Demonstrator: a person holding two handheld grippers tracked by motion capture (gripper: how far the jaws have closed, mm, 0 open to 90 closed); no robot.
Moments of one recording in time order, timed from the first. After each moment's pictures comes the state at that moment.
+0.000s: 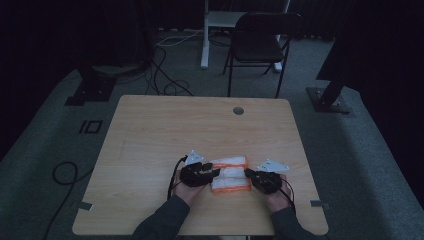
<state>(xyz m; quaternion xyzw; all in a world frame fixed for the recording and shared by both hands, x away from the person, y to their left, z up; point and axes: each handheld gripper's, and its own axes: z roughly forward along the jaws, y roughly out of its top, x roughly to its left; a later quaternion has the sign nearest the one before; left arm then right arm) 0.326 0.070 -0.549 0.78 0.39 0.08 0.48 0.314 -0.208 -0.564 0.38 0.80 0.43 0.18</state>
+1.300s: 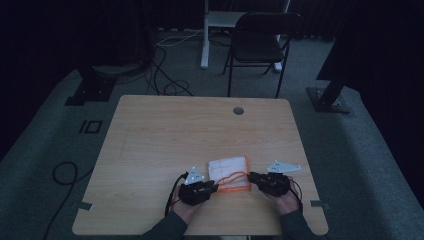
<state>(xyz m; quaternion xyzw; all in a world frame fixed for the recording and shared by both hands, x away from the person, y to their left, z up) 0.277 0.076 -0.572 0.80 0.37 0.08 0.47 0.304 -0.234 -0.556 0.36 0.79 0.47 0.11</state>
